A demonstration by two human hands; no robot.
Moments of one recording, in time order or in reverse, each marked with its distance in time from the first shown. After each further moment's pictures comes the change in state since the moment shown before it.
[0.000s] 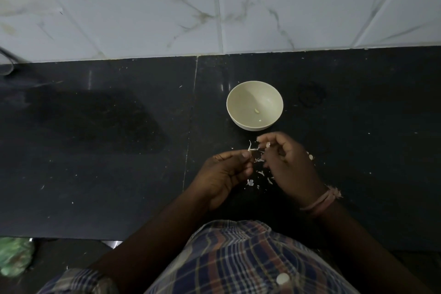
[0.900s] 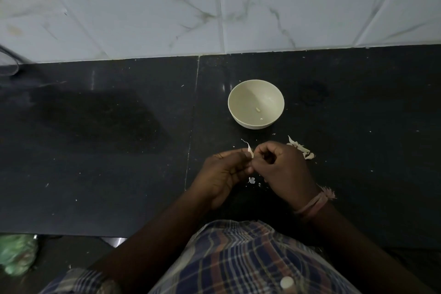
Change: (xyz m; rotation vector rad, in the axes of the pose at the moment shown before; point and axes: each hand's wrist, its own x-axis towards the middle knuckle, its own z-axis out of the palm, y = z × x) left_hand -0.007 -0.002 0.004 0.005 0.025 0.055; right_hand -0.015 -0.016 0.009 -0.126 -0.046 -0.020
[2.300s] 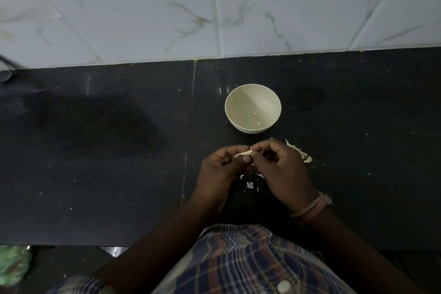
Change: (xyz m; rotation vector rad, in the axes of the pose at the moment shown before) left_hand 0.002 -0.007 0.000 0.095 -0.017 0.243; right_hand 0.007 0.011 0.007 0.166 0.122 0.021
